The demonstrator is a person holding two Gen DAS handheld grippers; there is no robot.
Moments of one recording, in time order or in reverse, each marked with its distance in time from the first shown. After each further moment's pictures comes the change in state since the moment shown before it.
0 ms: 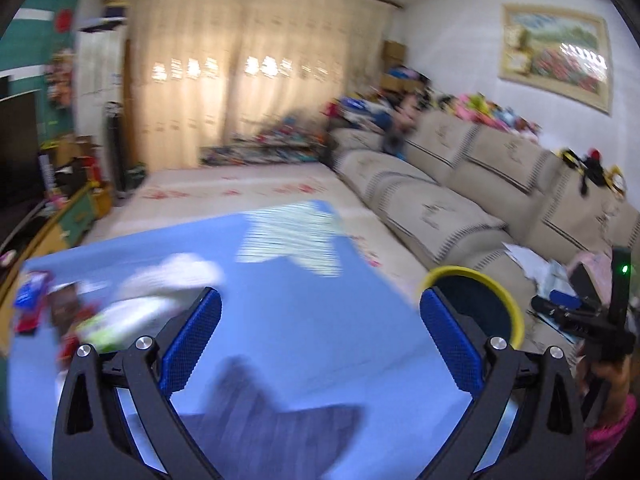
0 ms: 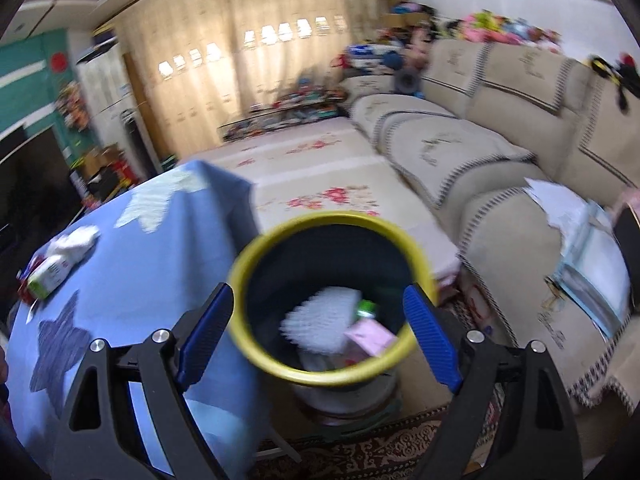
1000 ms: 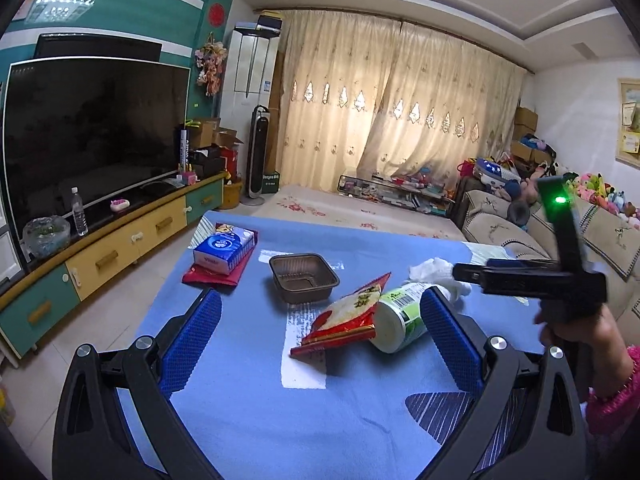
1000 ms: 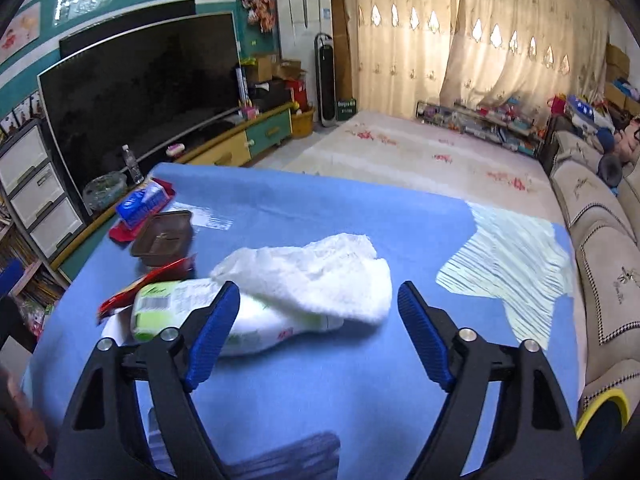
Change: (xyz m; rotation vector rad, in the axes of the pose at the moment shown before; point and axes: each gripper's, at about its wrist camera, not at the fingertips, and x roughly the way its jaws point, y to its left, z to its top) left arm -0.077 0.203 -0.076 -0.251 -0.144 0.382; right arm 0.151 0.384 0.054 -0.460 0.154 0.404
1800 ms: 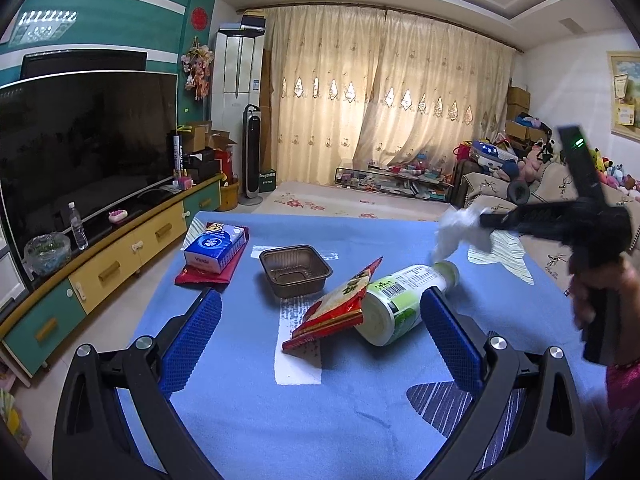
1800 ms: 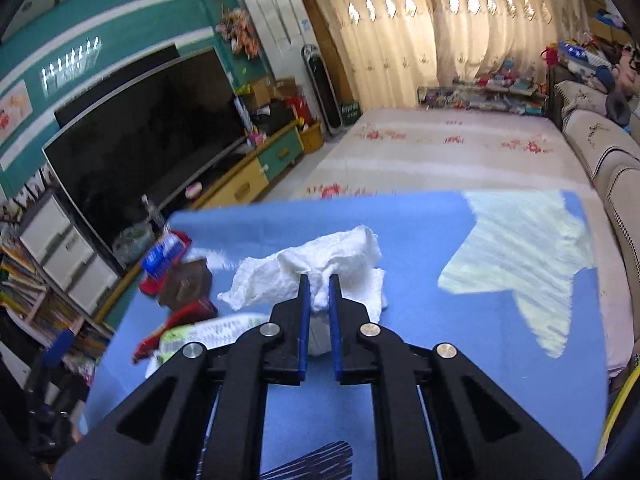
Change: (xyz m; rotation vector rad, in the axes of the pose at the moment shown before) left arm 0.006 -0.024 -0.009 0.074 0.014 0.010; right arm -0.043 -0.043 0.012 0.193 -0.114 0.123
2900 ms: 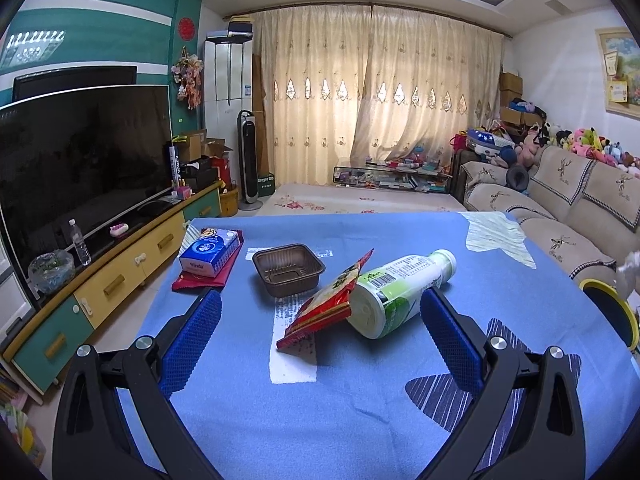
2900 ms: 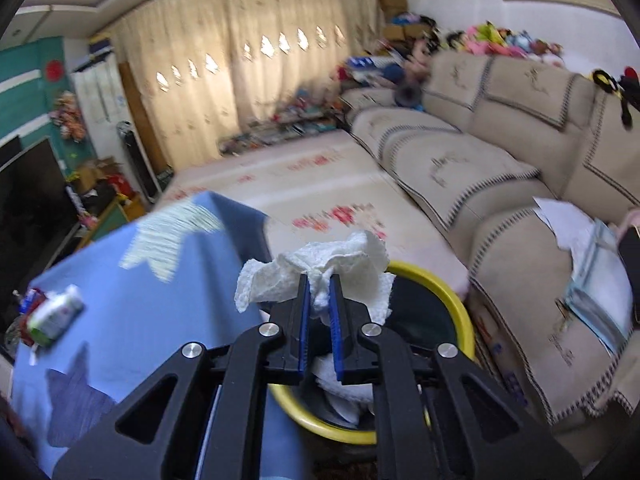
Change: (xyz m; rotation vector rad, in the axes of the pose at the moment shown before) left arm 0.002 -0.017 -0.003 0.069 0.002 0.010; right arm -0.246 -0.218 -0.139 0.312 -0.134 -0.630
